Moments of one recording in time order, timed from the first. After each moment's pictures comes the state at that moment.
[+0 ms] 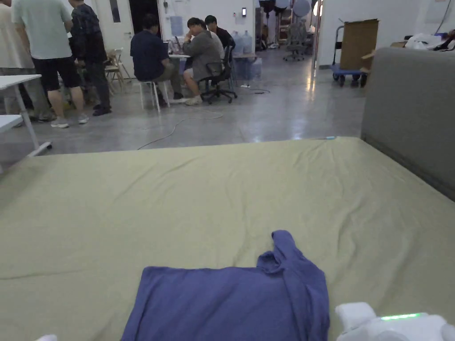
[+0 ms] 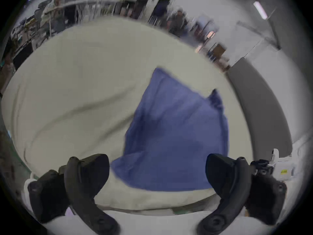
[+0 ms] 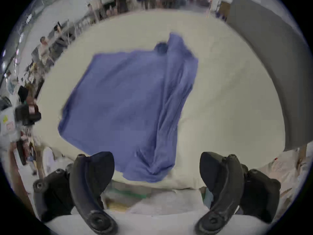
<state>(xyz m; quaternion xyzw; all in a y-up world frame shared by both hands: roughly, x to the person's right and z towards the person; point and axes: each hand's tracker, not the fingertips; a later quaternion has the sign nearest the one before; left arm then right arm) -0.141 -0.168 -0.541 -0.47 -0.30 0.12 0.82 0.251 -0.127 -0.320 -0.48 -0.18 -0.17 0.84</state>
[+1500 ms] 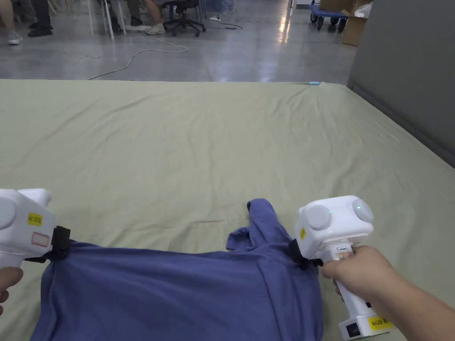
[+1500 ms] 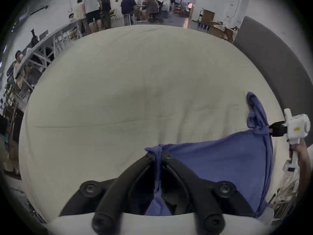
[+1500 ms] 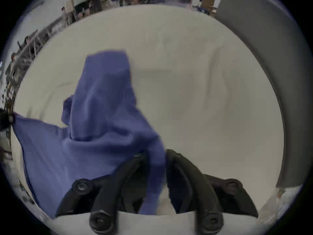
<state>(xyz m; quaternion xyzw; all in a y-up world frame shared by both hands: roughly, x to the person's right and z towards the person) 0.059 -0.208 -0.824 -0.50 -0.29 -0.12 0.81 0.474 -0.283 -0.599 -0.60 -0.25 -0.06 0.76</state>
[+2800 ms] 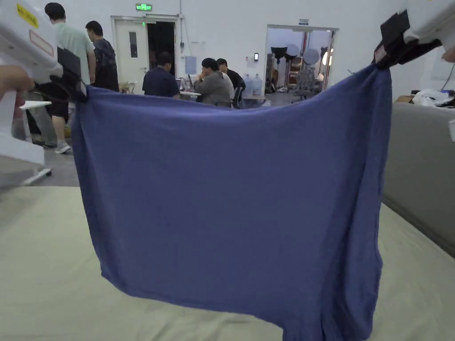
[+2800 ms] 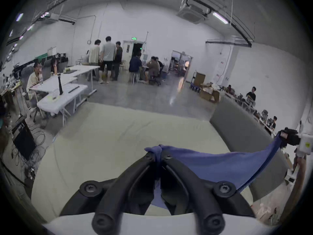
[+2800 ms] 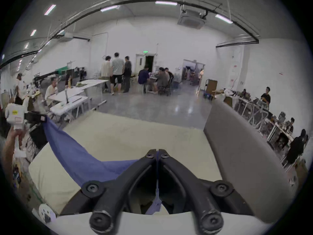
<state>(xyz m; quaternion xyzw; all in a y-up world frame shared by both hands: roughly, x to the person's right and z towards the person) 0.015 0.260 -0.833 -0.28 -0.32 0.03 0.91 0.449 0.323 -0.514 -0.22 -0.23 0.01 0.95</state>
